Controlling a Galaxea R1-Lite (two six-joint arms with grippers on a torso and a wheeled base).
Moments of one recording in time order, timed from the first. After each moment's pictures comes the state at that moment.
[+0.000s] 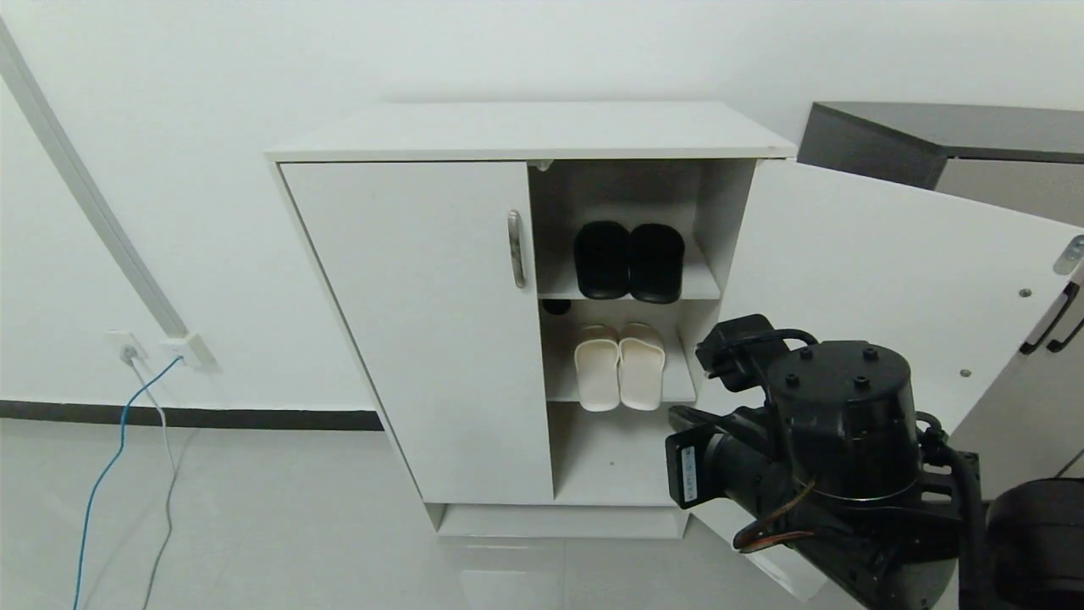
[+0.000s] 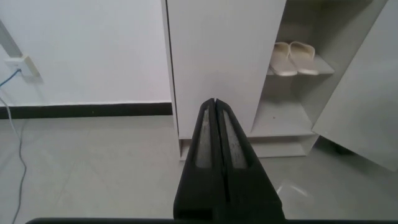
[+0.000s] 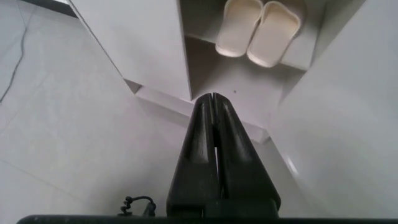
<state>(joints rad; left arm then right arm) 0.00 0.00 0.00 0.00 -0.03 0.00 0.93 1.69 -0.79 -0.56 -0.52 0.21</state>
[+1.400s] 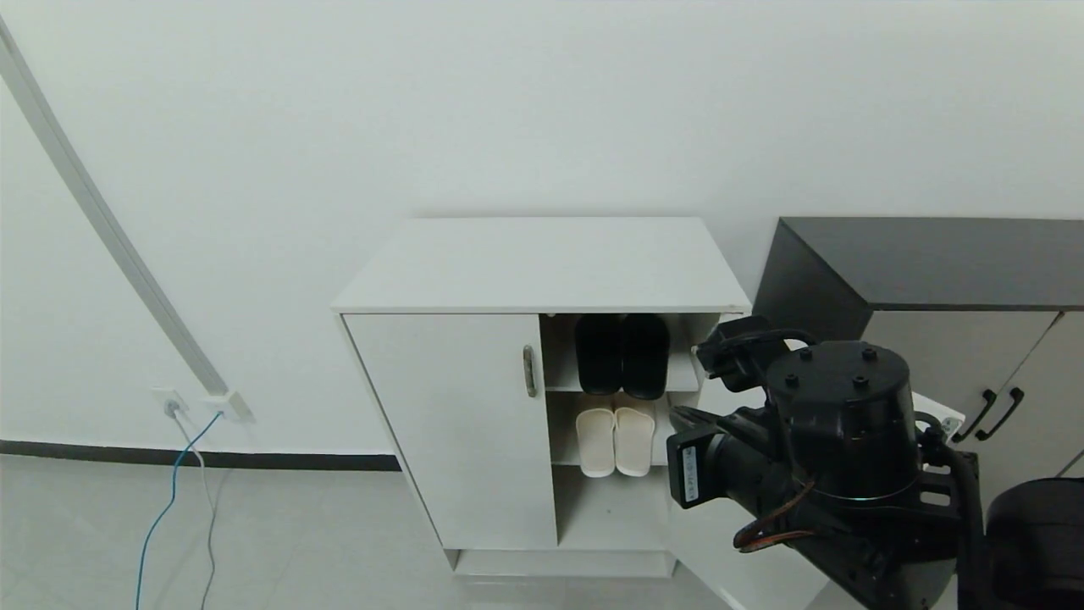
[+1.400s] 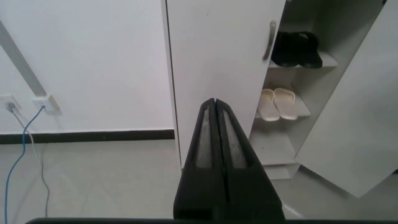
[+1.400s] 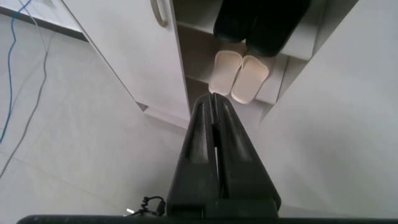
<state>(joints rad) 0.00 0.00 0.00 0.00 -0.03 0.00 0.93 1.69 -0.79 -0.56 -0.52 0.21</state>
